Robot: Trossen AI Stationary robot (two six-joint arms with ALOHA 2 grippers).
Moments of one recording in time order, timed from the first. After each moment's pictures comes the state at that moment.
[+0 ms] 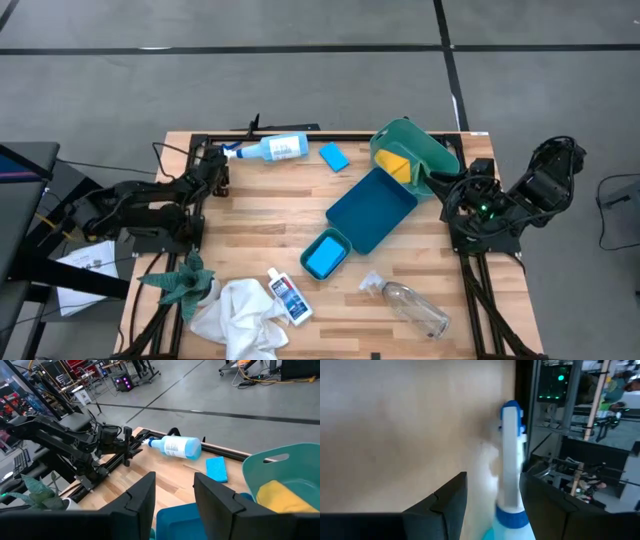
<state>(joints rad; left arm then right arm) 0.87 1.14 0.15 0.33 -0.49 -1.98 0.74 1.01 1.38 -1.38 1.23 1.42</state>
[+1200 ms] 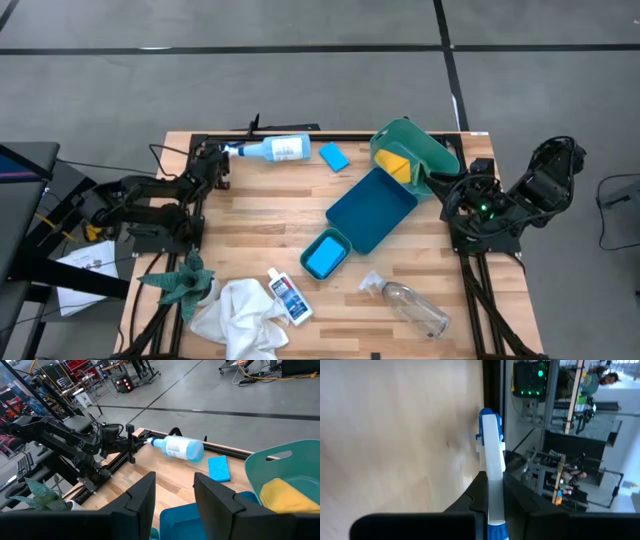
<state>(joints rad) 0.90 1.23 0.15 0.54 -0.47 -1.86 0.74 1.02 1.38 -1.38 1.23 1.44</state>
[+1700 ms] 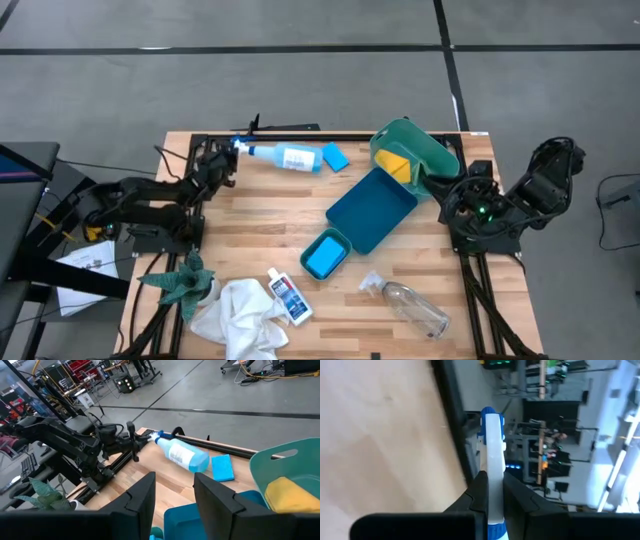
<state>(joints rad) 0.75 1.19 0.15 0.66 -0.53 -1.71 0.75 1.03 1.38 -1.35 1.23 1.44</state>
